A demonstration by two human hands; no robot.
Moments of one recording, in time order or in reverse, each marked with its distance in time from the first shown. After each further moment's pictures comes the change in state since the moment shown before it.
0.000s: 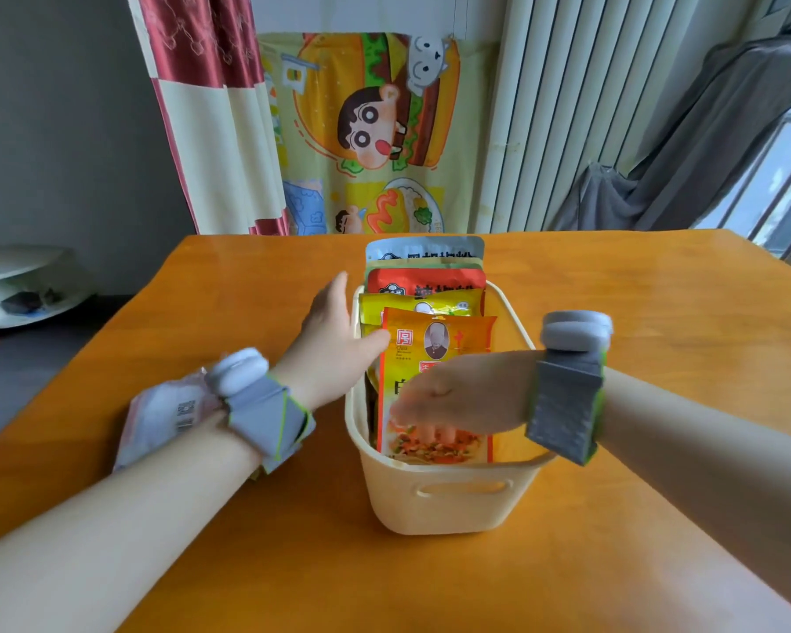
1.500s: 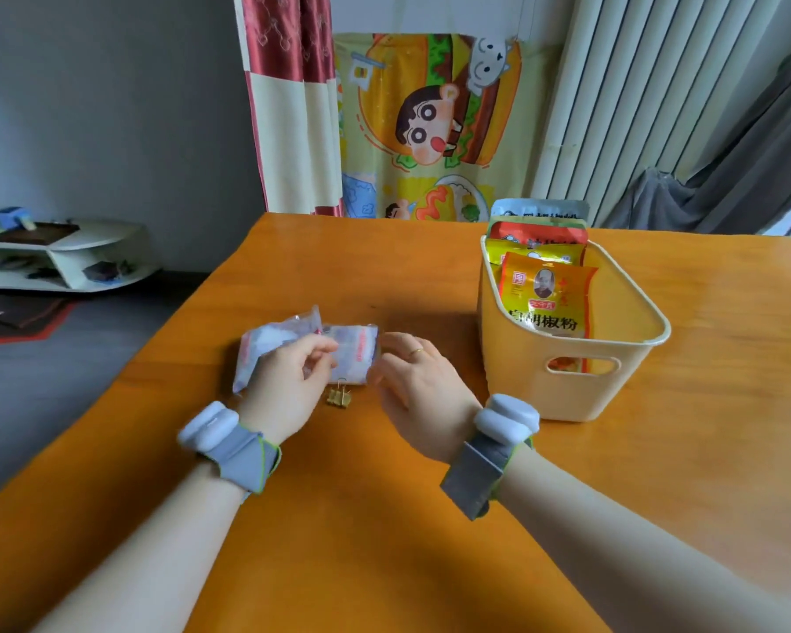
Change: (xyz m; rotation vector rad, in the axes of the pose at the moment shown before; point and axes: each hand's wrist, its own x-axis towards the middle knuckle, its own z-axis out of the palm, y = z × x) left_hand -0.104 -0.102 -0.052 0.109 0.294 0.001; right_hand 0.061 -0.074 0.103 0.066 0.785 -0.232
